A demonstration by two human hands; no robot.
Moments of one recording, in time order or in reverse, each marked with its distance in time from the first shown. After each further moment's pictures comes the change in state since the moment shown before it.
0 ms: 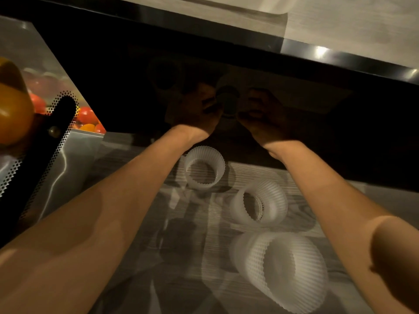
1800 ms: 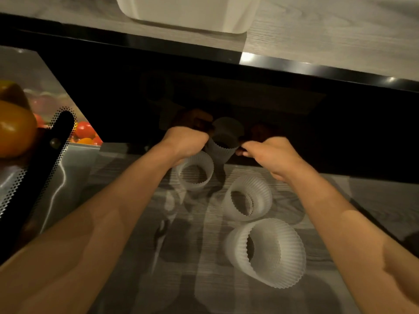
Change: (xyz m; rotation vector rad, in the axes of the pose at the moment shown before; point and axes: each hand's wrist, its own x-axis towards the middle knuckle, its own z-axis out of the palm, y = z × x) left_hand -0.031 0.002 -0.003 -0.025 -0.098 -0.104; right_hand -0.061 0.004 -0.028 0.013 -0.011 0.476
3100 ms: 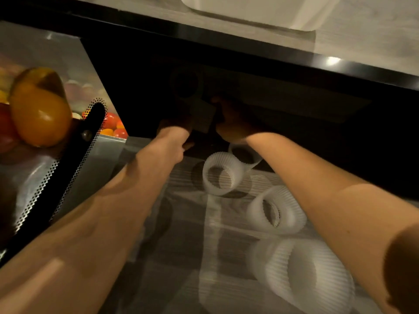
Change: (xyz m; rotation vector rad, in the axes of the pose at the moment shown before) left_hand 0.018 -0.027 -0.046 -0.656 0.392 -0.527; right_hand 0.048 -0.083 0.092 -0.648 -0.185 -0.553
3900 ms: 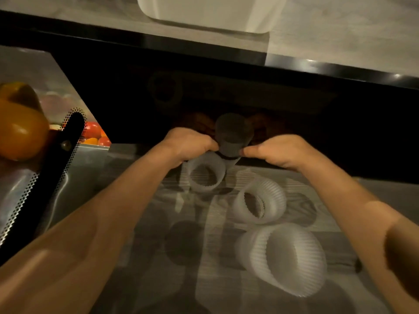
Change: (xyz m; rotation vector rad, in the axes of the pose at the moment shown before) left_hand -0.042 -0.005 0.016 0.777 -0.360 0.308; right_hand -0.087 0.067 -0.037 0.179 0.018 0.266
